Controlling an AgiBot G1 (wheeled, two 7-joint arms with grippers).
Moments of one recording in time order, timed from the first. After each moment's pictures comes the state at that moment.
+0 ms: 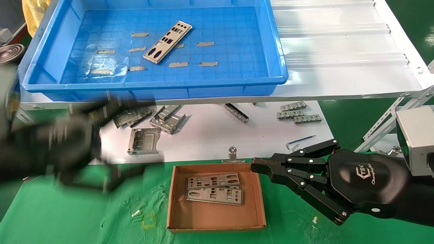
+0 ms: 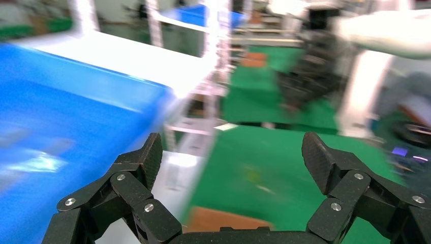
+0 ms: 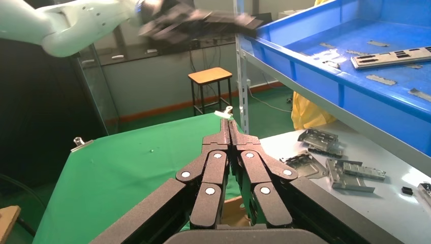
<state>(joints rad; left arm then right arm) -1.27 0.70 0.32 -1.11 0.83 1.43 -0.19 1.08 -0.55 -0.41 1.22 -0.62 -1.41 0.11</state>
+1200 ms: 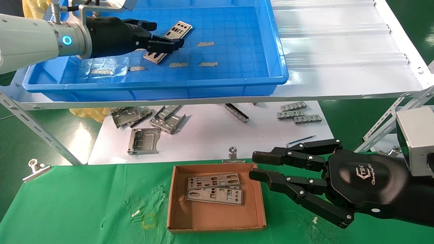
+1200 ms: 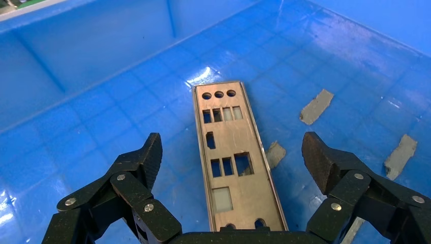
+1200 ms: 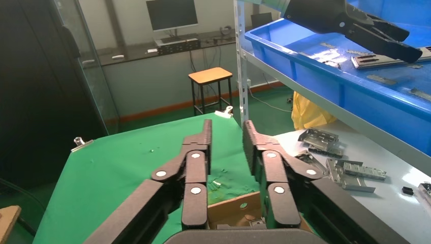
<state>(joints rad) -1.99 1.27 0.58 -0.06 1.36 0.95 -0.08 1.08 -0.55 -0.41 1.22 -0.62 -1.41 0.11</state>
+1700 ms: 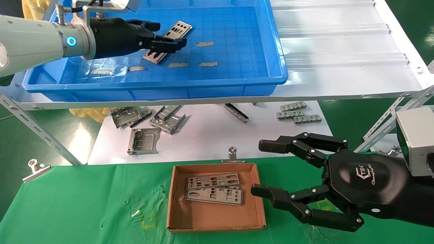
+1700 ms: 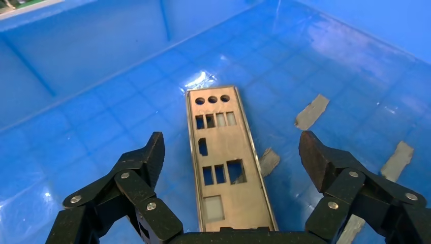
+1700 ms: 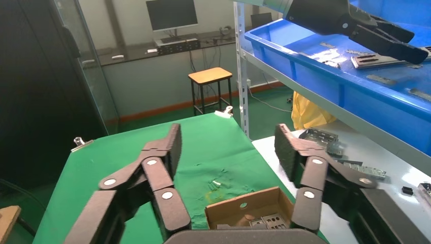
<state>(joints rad) -2.00 1.29 0.57 -0.02 1.35 0.94 -0.05 1.08 -0.55 -0.41 1.22 -0.62 -1.41 0.11</state>
